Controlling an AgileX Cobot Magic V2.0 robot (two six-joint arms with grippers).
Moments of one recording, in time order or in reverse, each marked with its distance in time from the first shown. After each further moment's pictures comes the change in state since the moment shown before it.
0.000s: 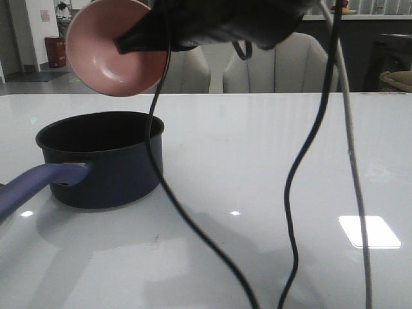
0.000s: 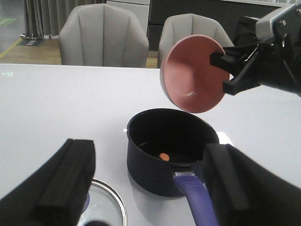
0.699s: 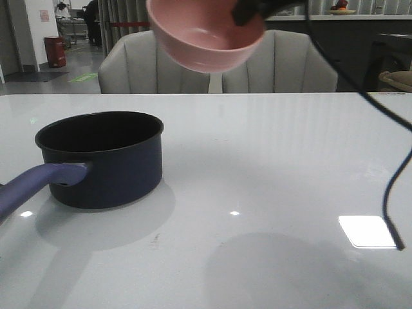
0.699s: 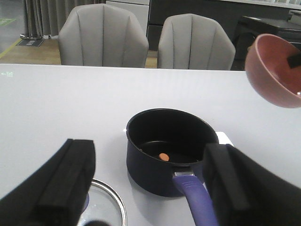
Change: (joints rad) left arm 0.000 0.000 0.000 0.000 0.000 0.000; right arm -0.391 -0.287 -0.027 -0.110 0.979 0.171
